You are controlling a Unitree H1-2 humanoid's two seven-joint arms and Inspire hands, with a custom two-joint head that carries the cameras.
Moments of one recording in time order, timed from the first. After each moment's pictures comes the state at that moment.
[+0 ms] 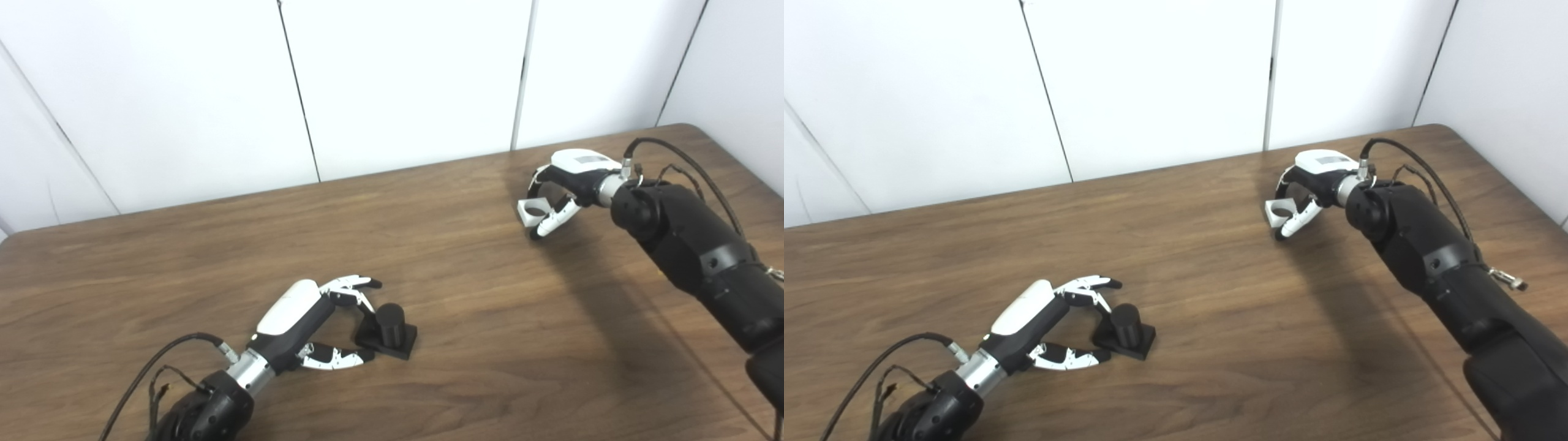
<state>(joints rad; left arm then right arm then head) -0.30 0.34 -0.45 0.18 0.42 -0.34 -0.17 -0.69 -0.64 0.36 0.49 -0.74 0.10 0.36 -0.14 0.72</state>
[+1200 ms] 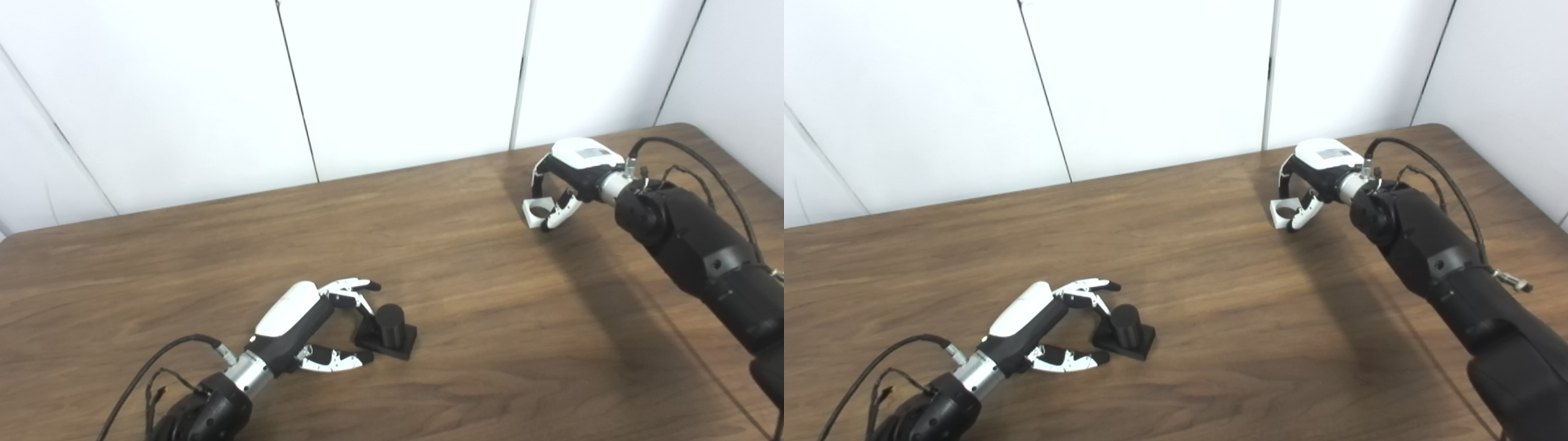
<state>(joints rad) -0.29 0.35 -0.44 0.15 0.42 -0.33 -0.19 -0.68 -0.65 0.36 0.52 -0.75 0.00 0.19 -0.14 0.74</state>
